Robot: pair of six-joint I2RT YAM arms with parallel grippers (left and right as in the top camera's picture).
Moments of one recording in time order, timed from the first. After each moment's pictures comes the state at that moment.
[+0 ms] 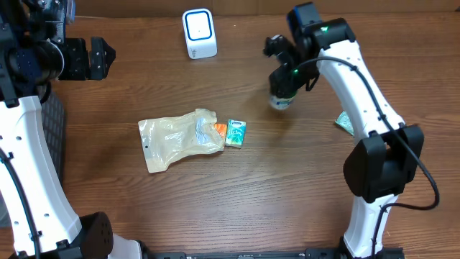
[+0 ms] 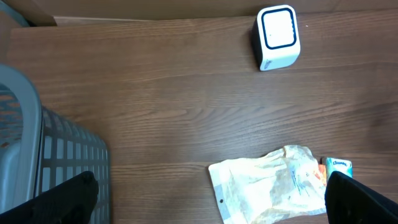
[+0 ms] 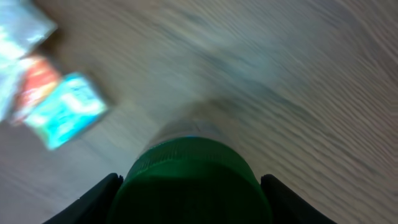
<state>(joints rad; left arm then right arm) 0.22 1.68 2.24 -1.45 0.16 0.18 0.25 2.09 1.99 -1.25 -0.14 -0.39</state>
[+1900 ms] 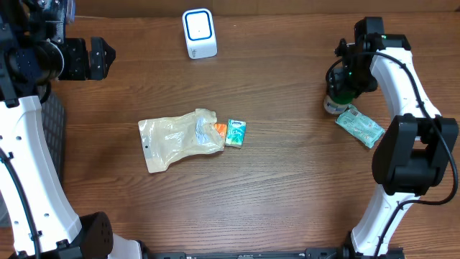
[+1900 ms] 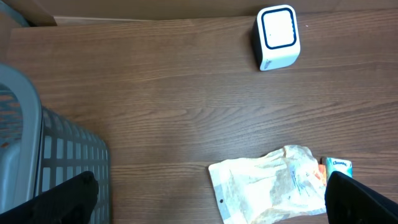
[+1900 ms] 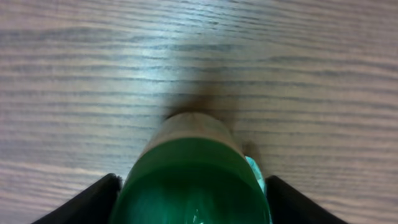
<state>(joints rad) 0.22 1.68 2.24 -1.45 0.16 0.18 -0.06 2.11 1.79 -1.09 -0.01 -0.19</state>
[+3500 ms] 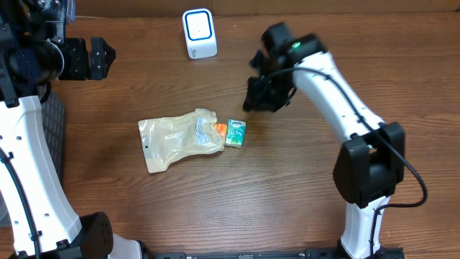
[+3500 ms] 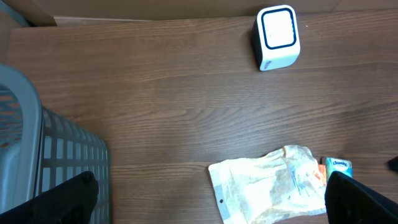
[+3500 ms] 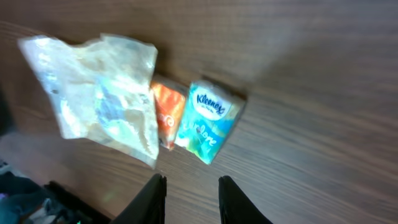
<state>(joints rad) 0.22 1.68 2.24 -1.45 0.16 0.18 0.40 2.09 1.85 -1.21 -0.42 0.27</state>
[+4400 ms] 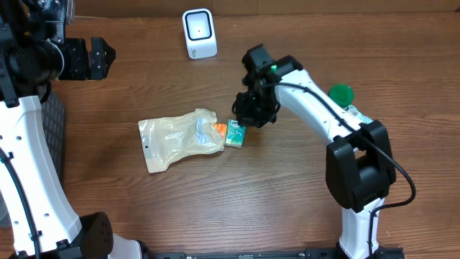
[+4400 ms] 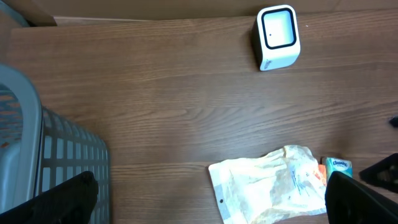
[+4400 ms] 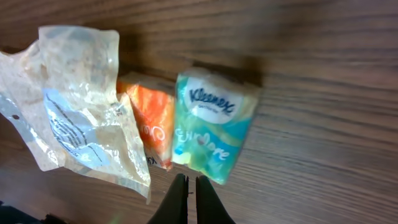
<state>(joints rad) 0.22 1.68 2.24 -1.45 0.16 0.18 0.50 2.09 1.70 -1.06 -0.36 0.51</state>
